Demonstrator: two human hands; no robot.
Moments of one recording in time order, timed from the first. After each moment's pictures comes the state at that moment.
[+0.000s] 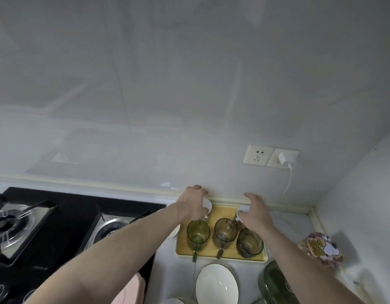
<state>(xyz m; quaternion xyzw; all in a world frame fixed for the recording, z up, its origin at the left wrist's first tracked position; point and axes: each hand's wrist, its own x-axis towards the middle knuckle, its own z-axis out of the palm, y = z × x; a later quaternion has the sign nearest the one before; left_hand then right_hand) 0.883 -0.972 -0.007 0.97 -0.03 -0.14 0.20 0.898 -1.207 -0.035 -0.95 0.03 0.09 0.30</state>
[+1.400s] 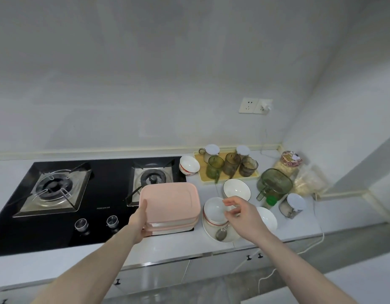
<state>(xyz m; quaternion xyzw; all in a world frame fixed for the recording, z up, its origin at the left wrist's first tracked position) 0.534 -0.714 -0.087 0.56 0.40 -0.18 0.70 0.487 -1.034 0.013 -0.91 0.05 0.06 0.41</state>
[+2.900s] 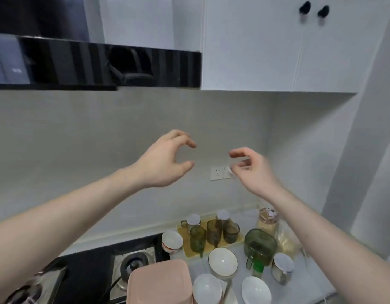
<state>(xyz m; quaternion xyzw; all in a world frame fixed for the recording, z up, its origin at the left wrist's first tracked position) 0.556 -0.832 0.344 0.90 -0.32 0.21 0.22 0.542 -1.097 0.290 -0.84 -0.05 -0.25 0.47</state>
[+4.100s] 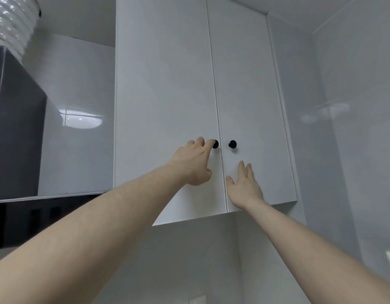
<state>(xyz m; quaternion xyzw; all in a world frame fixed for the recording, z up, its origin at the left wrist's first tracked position) 0.651 -1.120 0.620 0.84 -0.33 0.43 -0.03 0.664 -1.299 0.530 -0.86 0.09 -0.41 0.29</state>
